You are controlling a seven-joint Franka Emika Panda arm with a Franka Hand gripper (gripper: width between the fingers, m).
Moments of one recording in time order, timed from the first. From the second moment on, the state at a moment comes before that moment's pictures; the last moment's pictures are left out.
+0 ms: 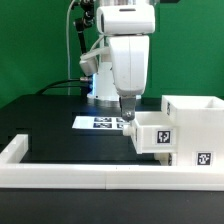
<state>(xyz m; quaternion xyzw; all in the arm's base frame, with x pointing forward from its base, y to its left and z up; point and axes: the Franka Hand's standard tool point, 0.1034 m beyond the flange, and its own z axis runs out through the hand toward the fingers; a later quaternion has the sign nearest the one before) 0.612 -0.027 0.101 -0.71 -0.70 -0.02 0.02</state>
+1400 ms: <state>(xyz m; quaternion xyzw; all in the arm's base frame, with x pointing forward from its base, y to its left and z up) 0.598 -0.016 0.059 -0.68 -0.73 -0.07 0.08</state>
